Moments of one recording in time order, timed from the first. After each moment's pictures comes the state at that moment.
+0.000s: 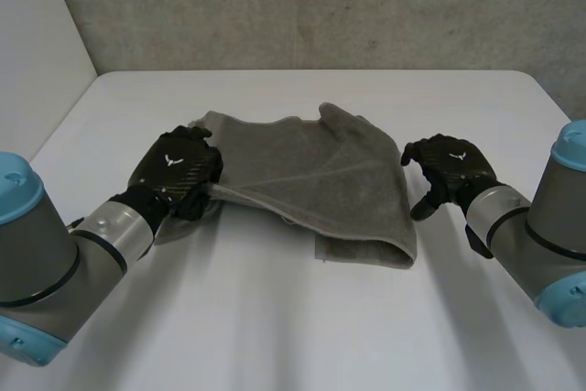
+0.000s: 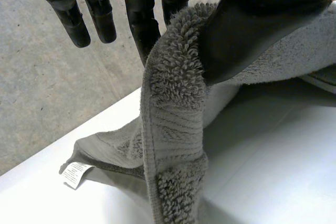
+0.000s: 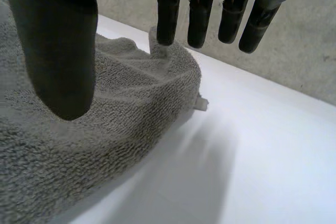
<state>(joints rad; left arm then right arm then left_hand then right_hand) 4.39 -1.83 -1.84 3.52 -1.25 3.38 1.86 -1.14 1.63 -0.19 1.38 3.03 1.26 1.33 0.22 0.23 1.16 0.48 0.50 0.22 0.25 0.28</state>
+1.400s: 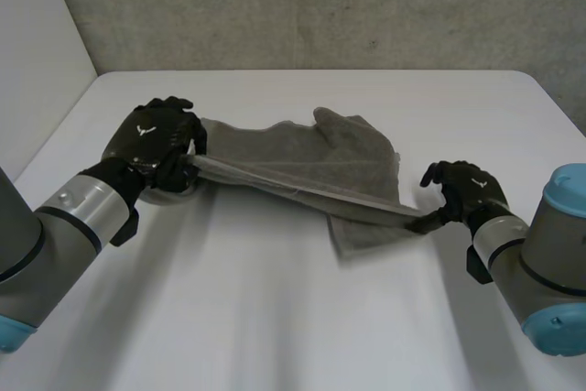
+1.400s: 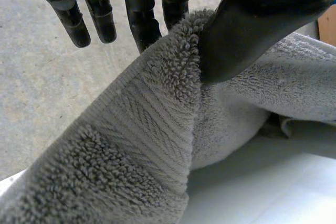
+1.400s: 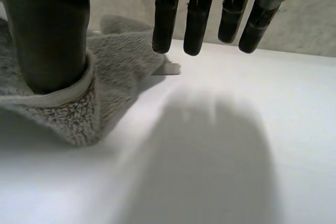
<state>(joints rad) 4.43 -1.72 -1.80 3.44 -1.25 3.20 1.83 -1.10 1.77 -0.38 1.50 3.28 1.26 1.33 0.22 0.23 1.16 0.59 0.58 0.22 0.25 0.40</state>
